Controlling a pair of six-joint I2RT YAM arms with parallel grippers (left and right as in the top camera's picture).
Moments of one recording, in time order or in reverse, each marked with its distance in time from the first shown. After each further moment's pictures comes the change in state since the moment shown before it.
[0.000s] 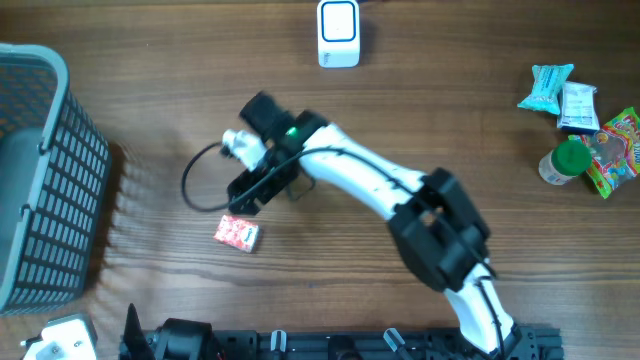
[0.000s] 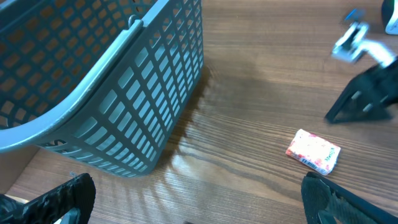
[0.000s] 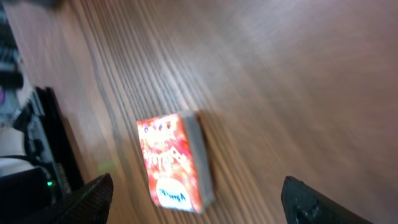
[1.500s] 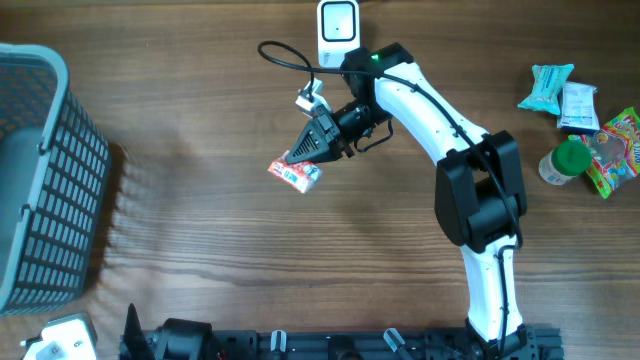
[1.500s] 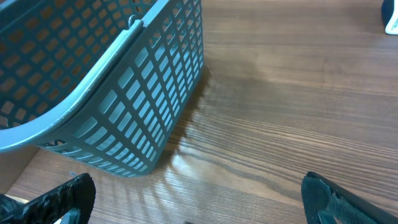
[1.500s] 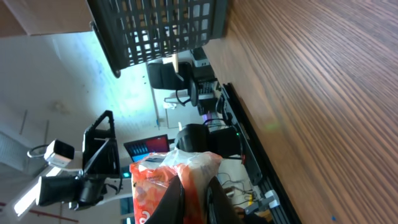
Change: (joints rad) left arm 0.000 0.000 0.000 0.000 0.000 0.000; right arm -0.395 0.029 0.147 -0.650 -0.733 -0.163
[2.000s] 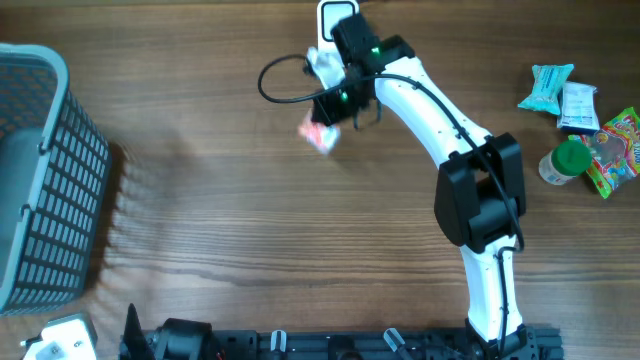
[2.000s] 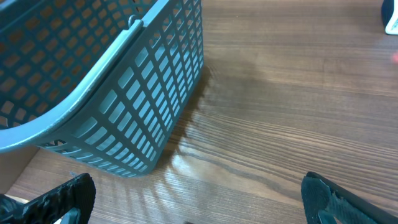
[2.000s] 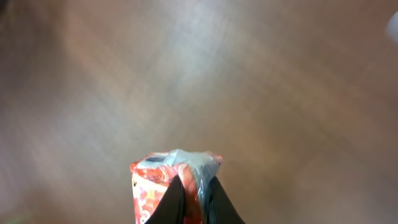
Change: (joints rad) left arm 0.000 0.000 0.000 0.000 0.000 0.000; right arm 0.004 0.000 0.085 0.542 0.896 0.009
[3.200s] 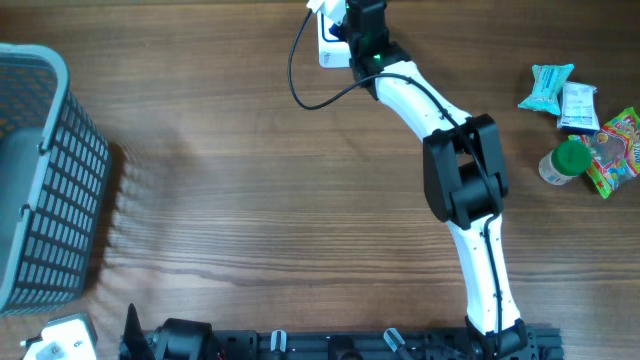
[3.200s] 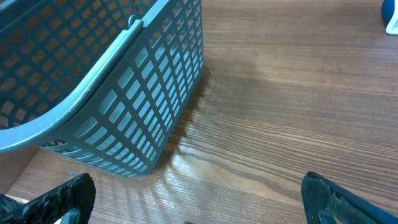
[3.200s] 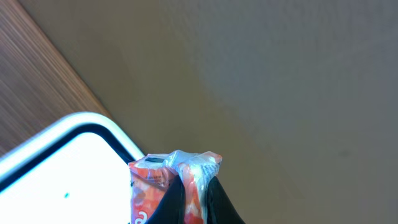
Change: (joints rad) left arm 0.000 0.000 0.000 0.000 0.000 0.000; right arm -0.056 0.196 0.012 1.031 0.691 -0.756
